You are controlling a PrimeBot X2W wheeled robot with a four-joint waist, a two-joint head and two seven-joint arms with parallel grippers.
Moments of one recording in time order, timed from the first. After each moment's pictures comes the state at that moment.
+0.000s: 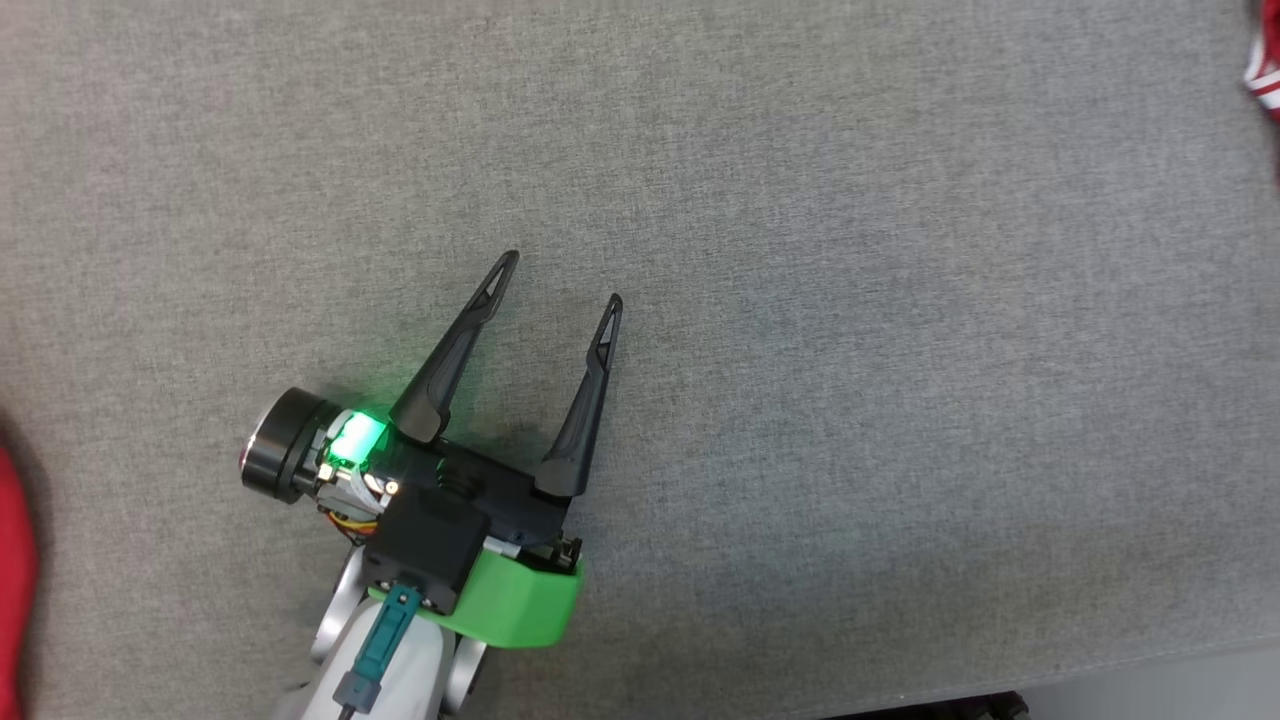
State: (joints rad) left arm -0.24 0.09 -0.39 -0.13 0.03 -0.05 -0.26; right arm -1.10 -1.04 0.72 0.89 0.93 0.13 -0.24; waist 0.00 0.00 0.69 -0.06
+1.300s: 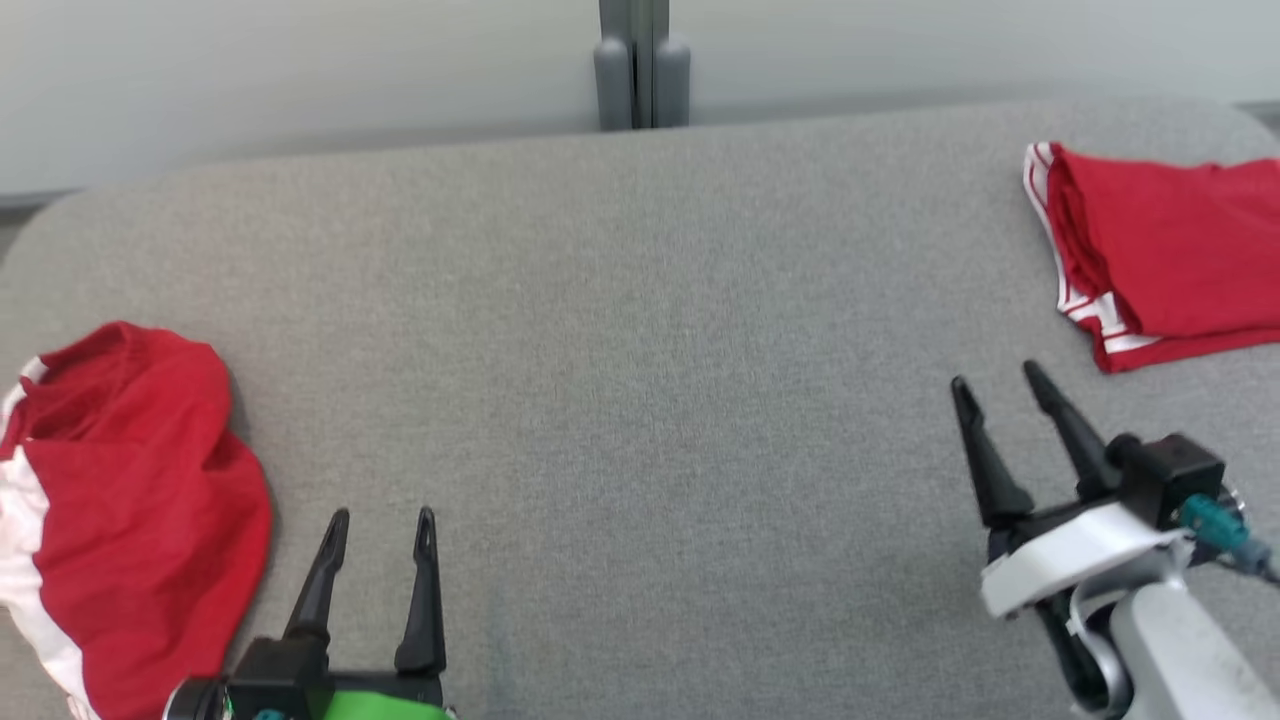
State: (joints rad) left arm 0.09 0.06 -0.14 0.05 -0.17 -0.02 -0.26; right arm -0.18 -0.27 0.19 0.26 0.36 0.13 -0.26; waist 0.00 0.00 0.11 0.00
